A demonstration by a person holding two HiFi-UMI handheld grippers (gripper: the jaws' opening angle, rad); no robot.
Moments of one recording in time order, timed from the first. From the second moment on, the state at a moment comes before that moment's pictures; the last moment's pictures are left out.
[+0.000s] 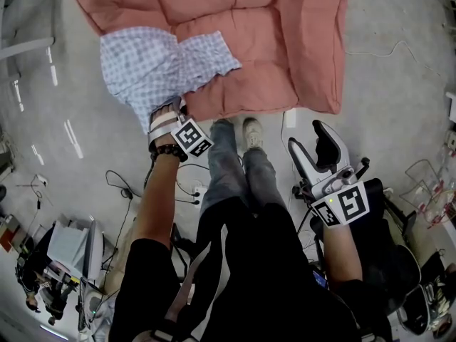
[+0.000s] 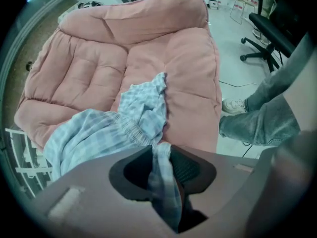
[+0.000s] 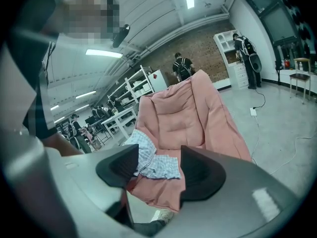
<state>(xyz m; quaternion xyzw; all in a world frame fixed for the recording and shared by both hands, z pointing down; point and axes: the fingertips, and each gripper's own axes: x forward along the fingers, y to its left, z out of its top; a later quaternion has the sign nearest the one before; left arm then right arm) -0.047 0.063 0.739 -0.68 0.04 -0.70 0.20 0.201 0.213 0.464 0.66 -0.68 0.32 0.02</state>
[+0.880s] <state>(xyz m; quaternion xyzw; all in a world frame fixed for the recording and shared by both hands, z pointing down) -0.061 -0.005 0.533 -0.84 0.18 -0.51 -0.01 0.131 0.098 0.461 0.56 -0.77 0.30 0.10</state>
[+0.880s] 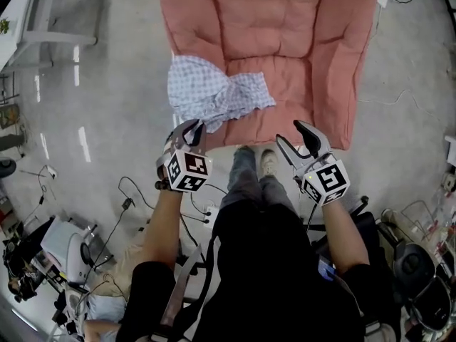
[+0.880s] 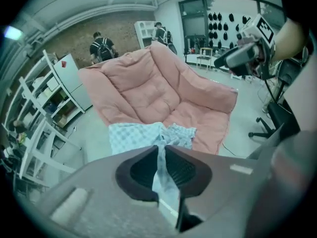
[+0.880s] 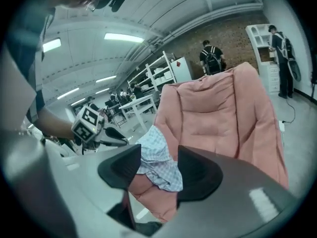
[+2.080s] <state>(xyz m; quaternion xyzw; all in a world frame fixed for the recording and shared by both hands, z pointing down) -0.183 -0.038 0.561 -0.83 0.26 -0.47 -0.16 0.008 -0.009 0.650 0.33 -0.82 0.20 0.42</state>
